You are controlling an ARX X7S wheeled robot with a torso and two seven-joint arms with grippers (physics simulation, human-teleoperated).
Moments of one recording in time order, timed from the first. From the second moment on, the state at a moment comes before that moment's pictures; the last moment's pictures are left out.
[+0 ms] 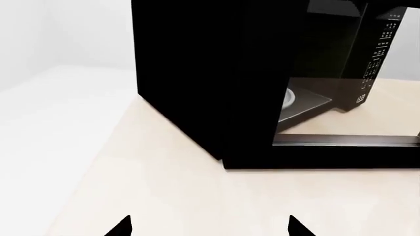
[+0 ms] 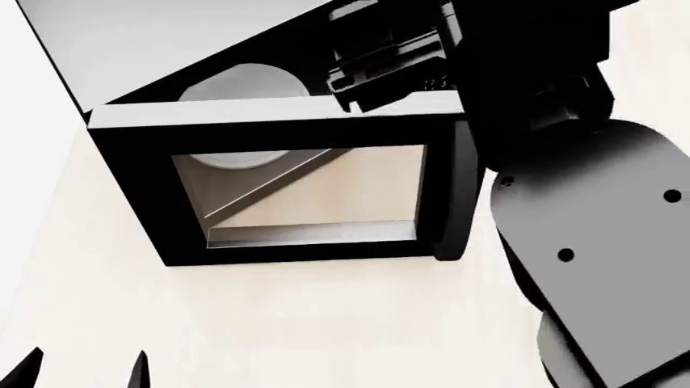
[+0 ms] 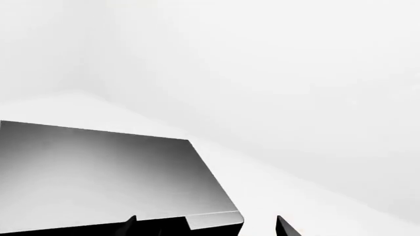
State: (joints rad) left arm 0.08 -0.34 0.28 0.33 -0.33 -0.01 -0.31; right arm 1.22 0.40 -0.30 -0.52 0.55 1.27 0.25
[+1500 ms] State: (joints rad) left arm 0.06 -0.35 0.29 0.30 -0.36 0.01 -0.32; right arm 1.67 0.22 -0.39 0.38 0.68 1.49 0.08
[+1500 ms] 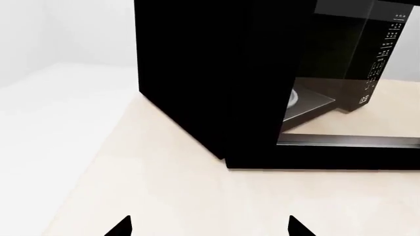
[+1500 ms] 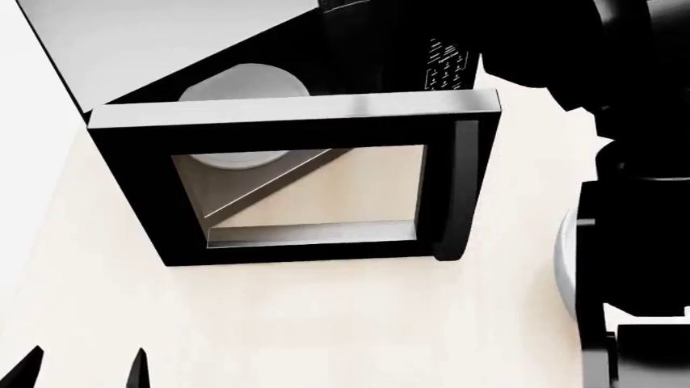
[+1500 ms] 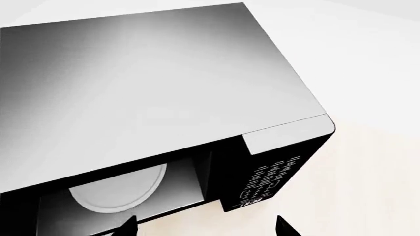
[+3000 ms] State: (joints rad) left arm 0.06 -0.36 0.30 0.30 -0.37 0.02 -0.34; right arm 1.64 0.32 -0.46 0.39 1.06 1.55 0.32
